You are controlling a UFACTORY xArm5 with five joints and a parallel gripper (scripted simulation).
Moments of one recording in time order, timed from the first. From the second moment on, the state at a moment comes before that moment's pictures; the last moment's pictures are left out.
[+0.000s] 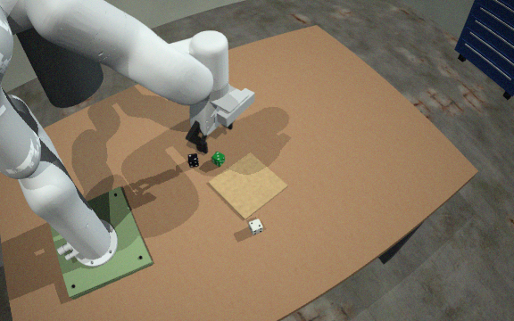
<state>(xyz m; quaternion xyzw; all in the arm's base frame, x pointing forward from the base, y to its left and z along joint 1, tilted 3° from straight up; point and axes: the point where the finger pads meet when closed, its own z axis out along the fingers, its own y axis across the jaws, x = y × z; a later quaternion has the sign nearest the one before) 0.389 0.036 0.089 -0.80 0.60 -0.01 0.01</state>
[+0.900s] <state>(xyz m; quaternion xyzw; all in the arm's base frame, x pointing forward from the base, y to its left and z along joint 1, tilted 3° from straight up) 0.389 0.036 0.088 -0.82 0.58 -0.01 0.01</state>
